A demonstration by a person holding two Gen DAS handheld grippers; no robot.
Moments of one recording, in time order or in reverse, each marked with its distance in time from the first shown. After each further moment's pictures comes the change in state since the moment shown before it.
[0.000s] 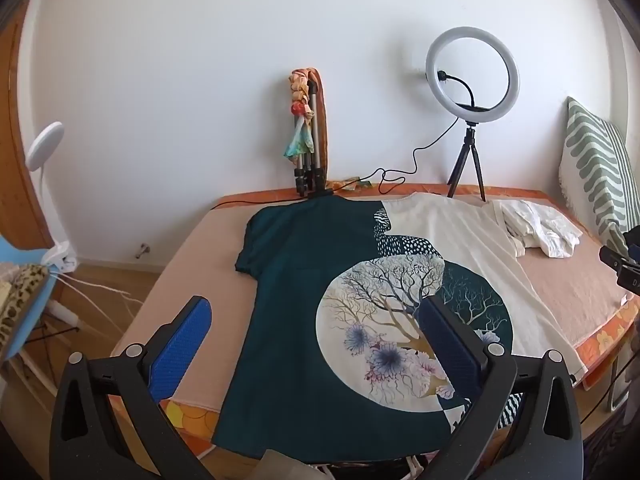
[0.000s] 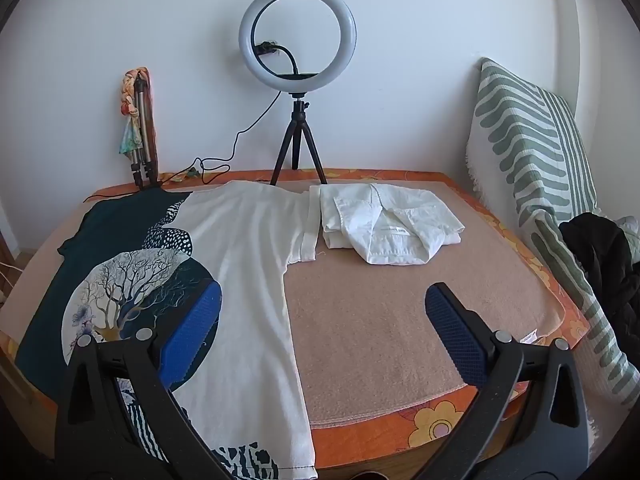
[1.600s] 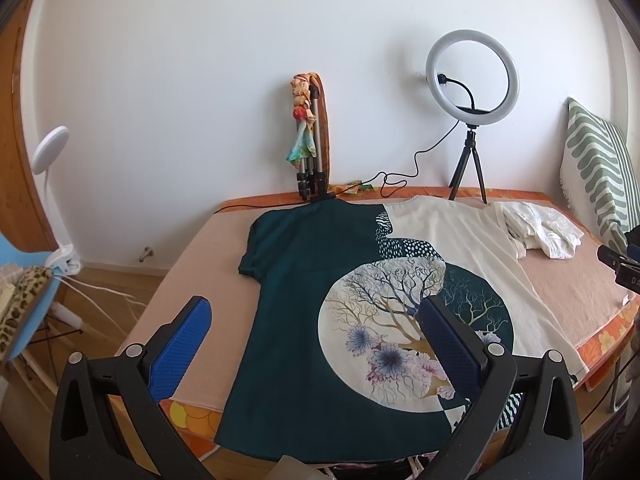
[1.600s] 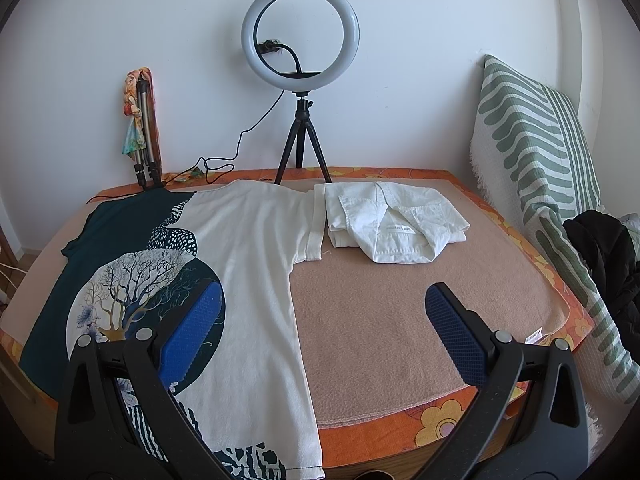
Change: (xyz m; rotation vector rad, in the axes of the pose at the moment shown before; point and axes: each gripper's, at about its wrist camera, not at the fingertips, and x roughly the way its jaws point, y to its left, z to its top) left arm -0.004 -0.002 0.003 0.006 -0.011 0.017; right arm 0.001 0.004 -0.001 0.005 0.001 0.006
